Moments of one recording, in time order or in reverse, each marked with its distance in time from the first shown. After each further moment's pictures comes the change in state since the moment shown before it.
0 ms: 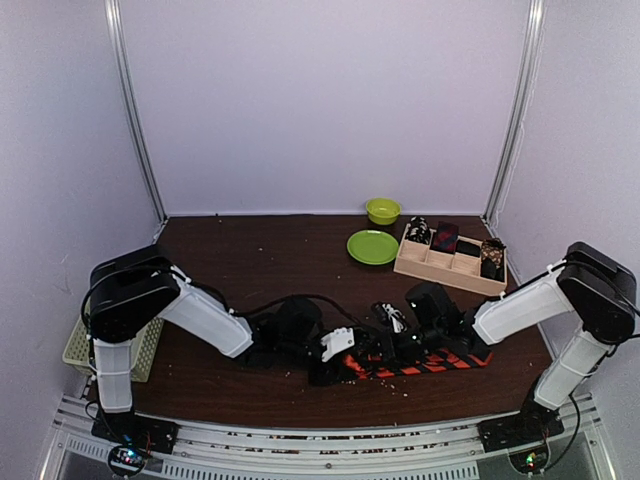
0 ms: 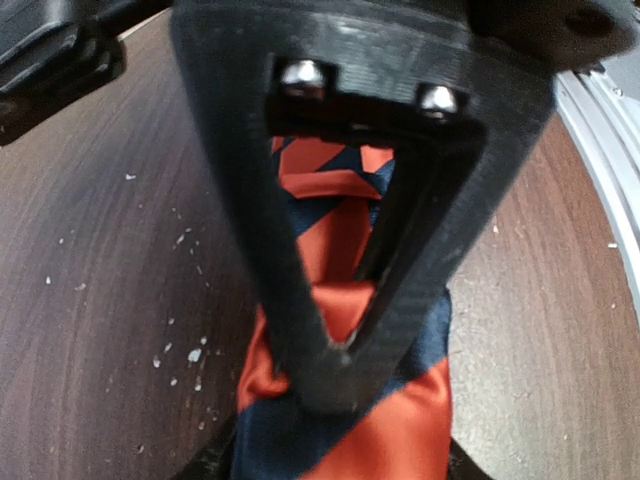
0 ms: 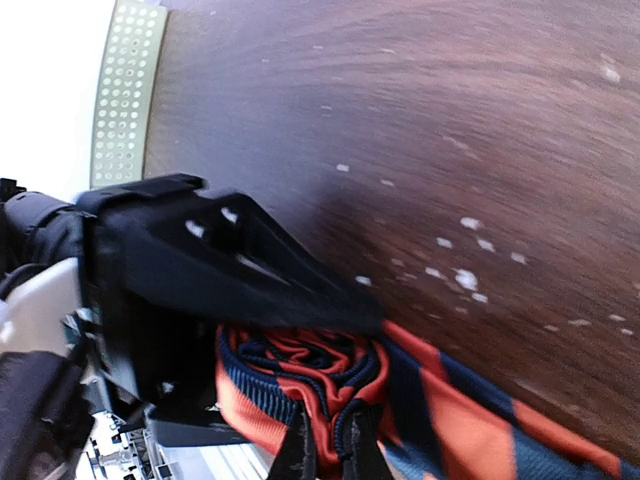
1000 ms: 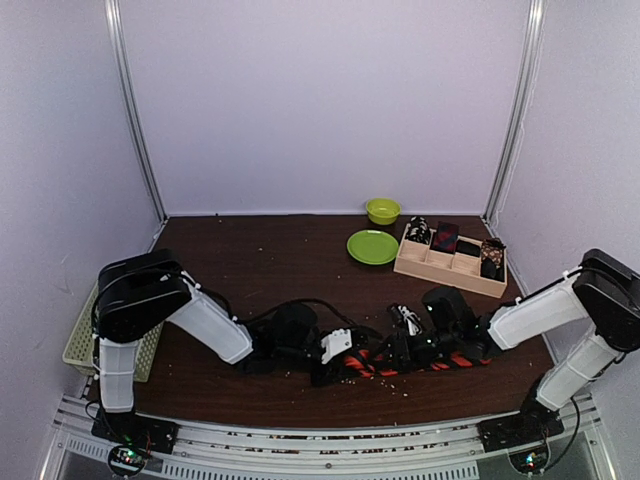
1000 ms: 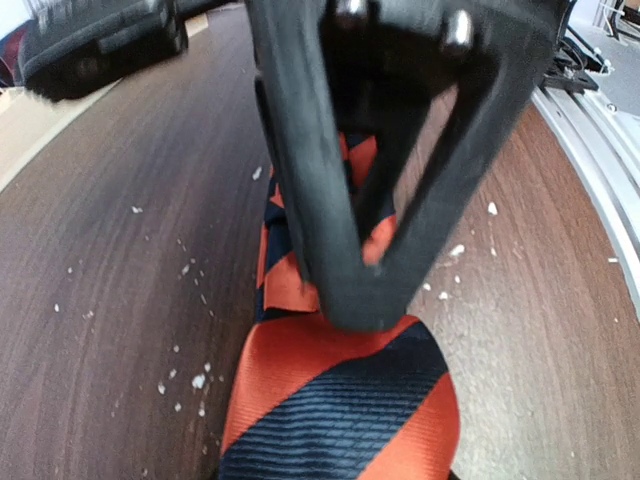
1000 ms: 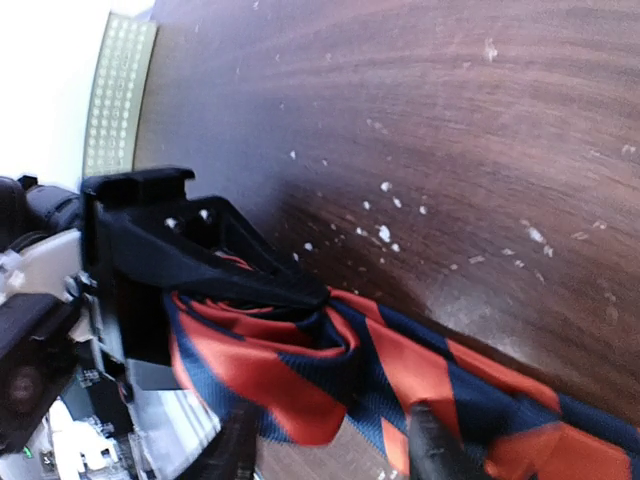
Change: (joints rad) left arm 0.000 0.048 -0.046 0.206 0.026 -0.008; right arm -0.056 -0.089 -0.106 0.015 0.004 -0.026
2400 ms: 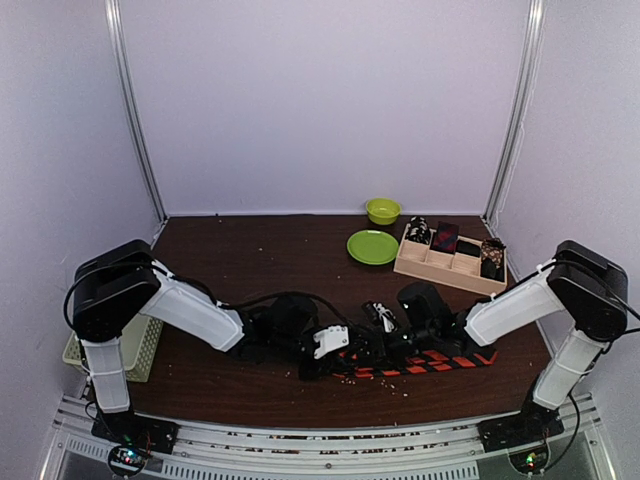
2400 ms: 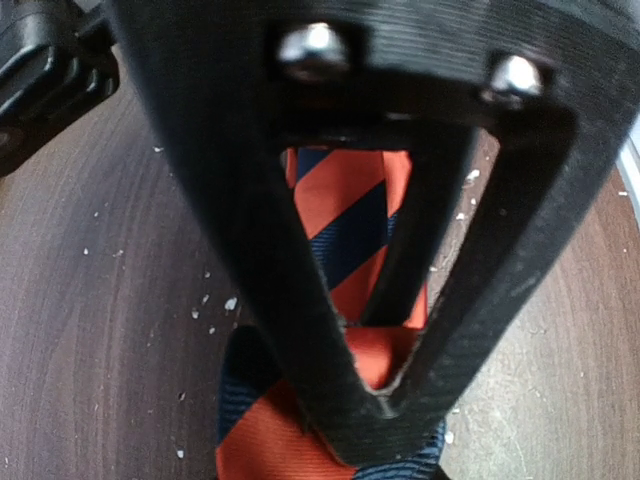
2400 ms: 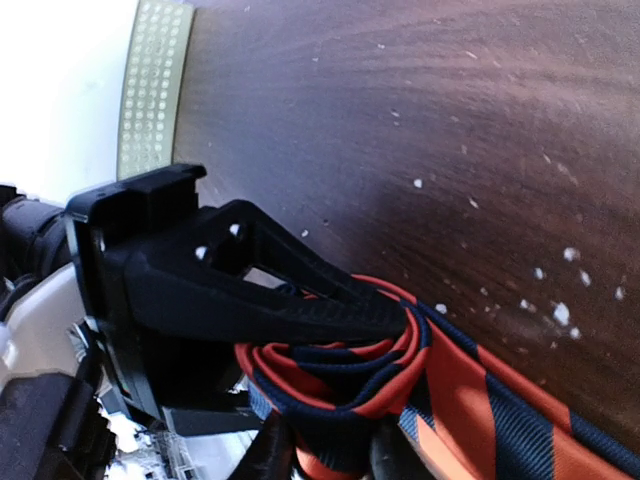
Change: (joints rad) left arm 0.018 -0.131 0.035 -0.354 -0.090 0.108; right arm 0.089 0.140 0.141 0.069 -0.013 0.117
